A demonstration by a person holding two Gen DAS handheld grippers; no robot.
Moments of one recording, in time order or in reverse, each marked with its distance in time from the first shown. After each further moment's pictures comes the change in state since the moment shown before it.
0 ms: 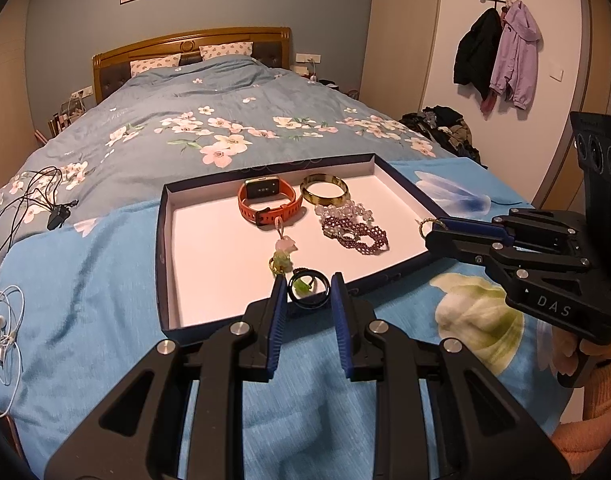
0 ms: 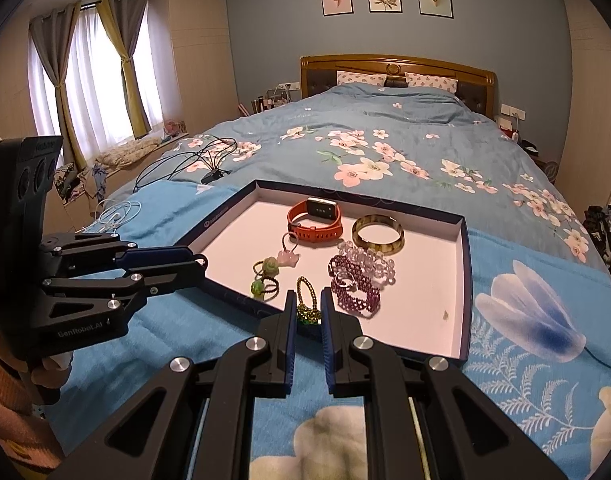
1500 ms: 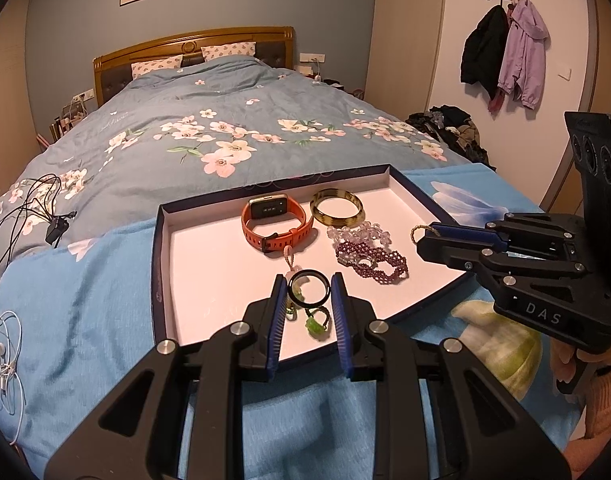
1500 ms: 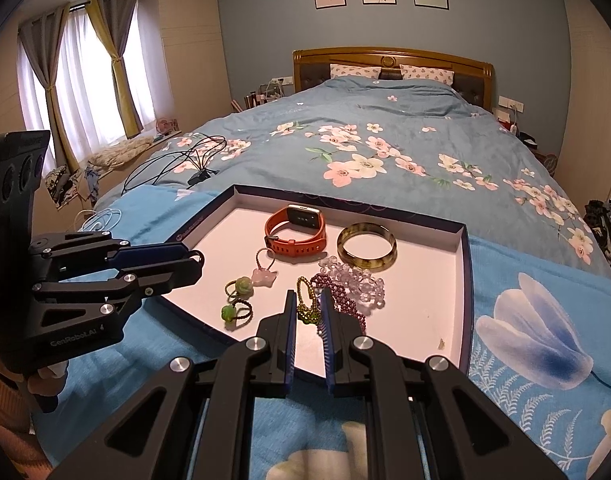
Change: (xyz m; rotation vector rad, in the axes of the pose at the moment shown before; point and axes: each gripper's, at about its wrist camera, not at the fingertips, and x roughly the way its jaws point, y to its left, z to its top) left arm 0.029 0.010 0.023 0.001 0.001 0.017; right arm 0.032 -0.019 0.016 0.020 0.027 -0.012
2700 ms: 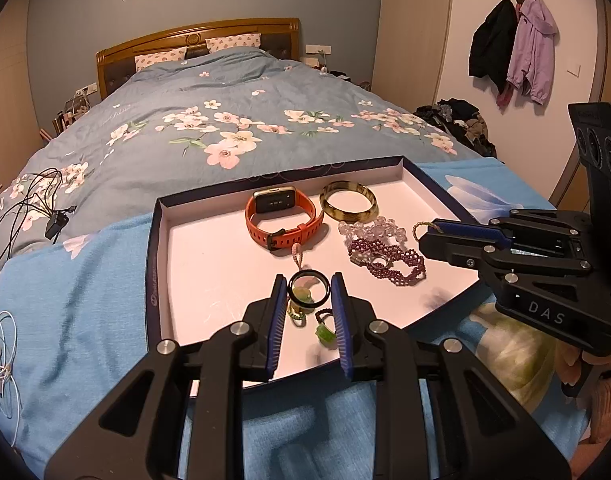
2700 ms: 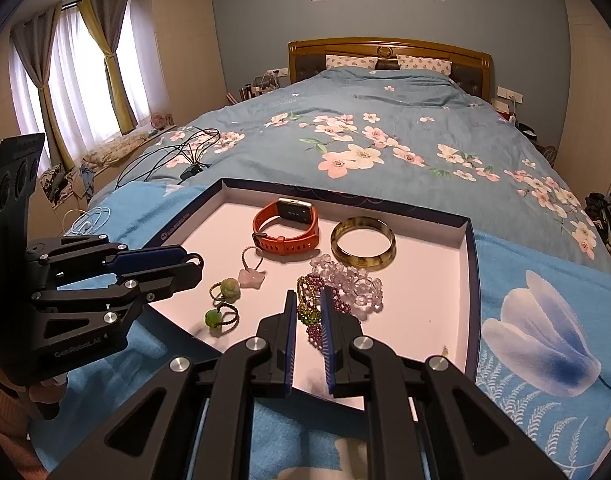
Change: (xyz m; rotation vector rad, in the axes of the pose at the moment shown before) left arm 0.022 0.004 0.004 -0.005 0.028 0.021; right arm 0.015 -0.006 0.003 0.015 0.030 -0.005
